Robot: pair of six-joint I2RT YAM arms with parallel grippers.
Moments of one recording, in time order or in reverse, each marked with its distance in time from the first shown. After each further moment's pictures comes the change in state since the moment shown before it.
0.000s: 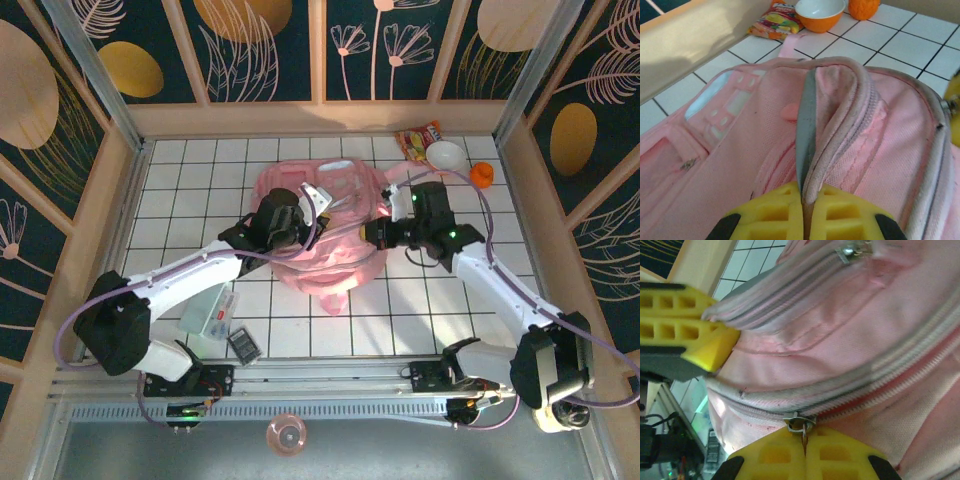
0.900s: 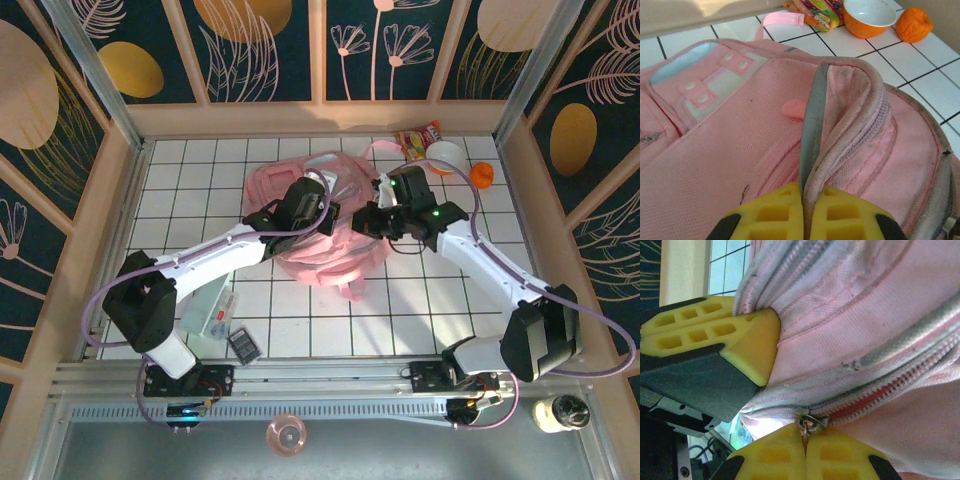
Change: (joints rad) left arm -0.043 0.197 0.225 -0.122 -0.155 -0.404; right arm 0.108 0.114 0.148 -0.100 0.114 0.348
